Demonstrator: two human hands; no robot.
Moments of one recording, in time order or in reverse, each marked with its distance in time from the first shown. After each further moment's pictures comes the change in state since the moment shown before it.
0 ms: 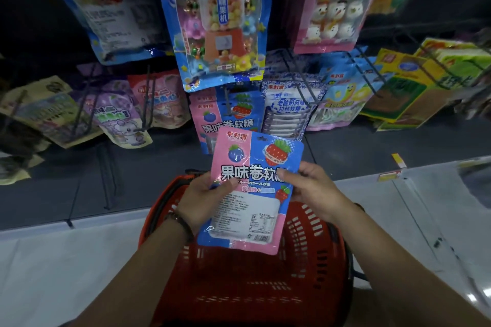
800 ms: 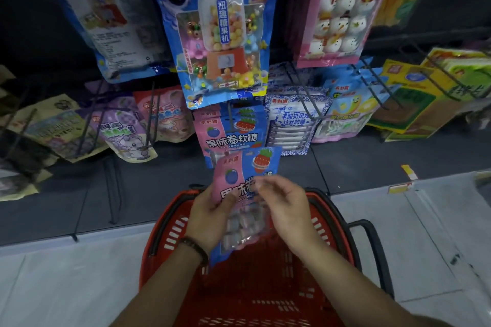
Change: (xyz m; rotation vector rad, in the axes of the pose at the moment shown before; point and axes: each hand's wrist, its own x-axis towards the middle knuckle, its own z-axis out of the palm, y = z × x) left_hand -0.001 0.001 0.017 0.106 0.226 0.238; right_hand 0.003 0.014 0.071 -0.044 0.243 -0.280
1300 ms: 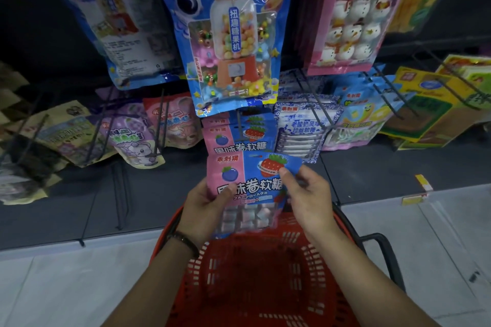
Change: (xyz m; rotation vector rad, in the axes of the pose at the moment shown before) left_hand 0.030 0.008 -0.024 -0.172 -0.003 -0.014; right_hand 0.037 -0.016 -0.006 0.067 0.108 -0.059
